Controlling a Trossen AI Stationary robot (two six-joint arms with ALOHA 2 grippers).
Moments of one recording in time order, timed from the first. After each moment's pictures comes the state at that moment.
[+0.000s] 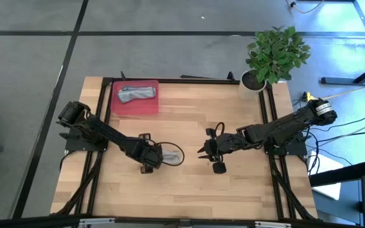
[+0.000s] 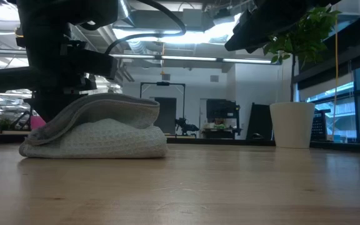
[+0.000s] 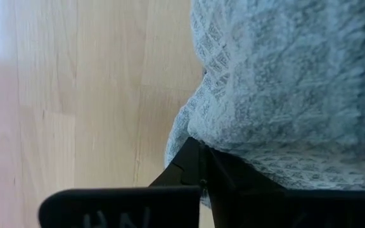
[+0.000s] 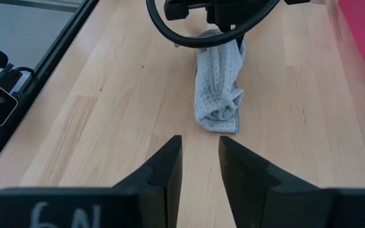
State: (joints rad) left arm -0.38 1.68 0.94 -0.73 -0.27 -0.50; right arm 0.29 1.42 0.90 -0.13 0.08 0.07
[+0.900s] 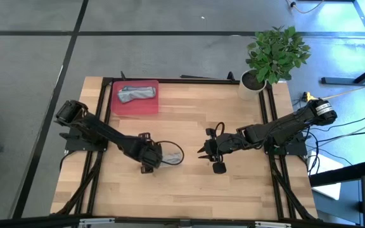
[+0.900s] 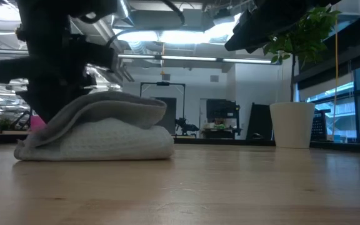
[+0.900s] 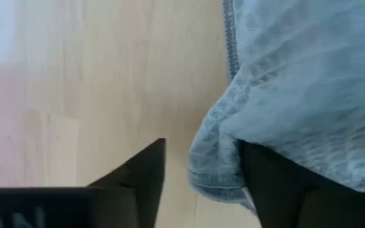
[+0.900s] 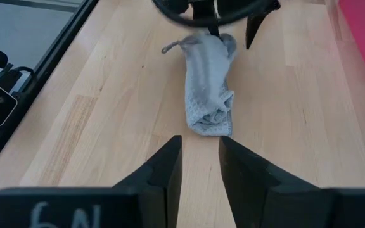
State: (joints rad) left arm -0.38 1.65 0.94 -0.72 -0.27 -0.52; right arm 0.29 1.42 0.90 -0.13 0.09 0.07
